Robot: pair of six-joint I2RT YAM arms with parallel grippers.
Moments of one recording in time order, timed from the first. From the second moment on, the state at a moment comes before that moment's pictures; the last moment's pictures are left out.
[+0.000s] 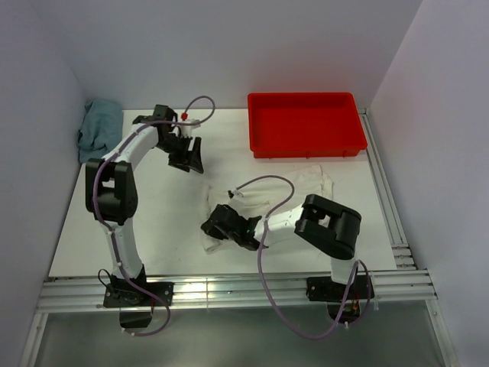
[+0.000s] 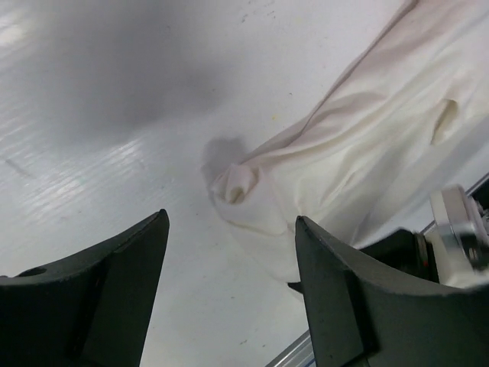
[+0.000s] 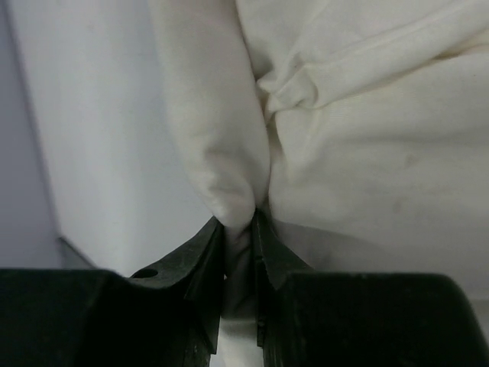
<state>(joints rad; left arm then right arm) -0.20 2.03 1.68 -0.92 0.53 0.08 1.15 1.87 0.90 0.26 0.33 1.28</state>
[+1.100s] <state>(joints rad) -0.14 1.97 1.19 -0.60 0.92 0.19 1.02 2.20 0.65 1.35 0.00 1.60</state>
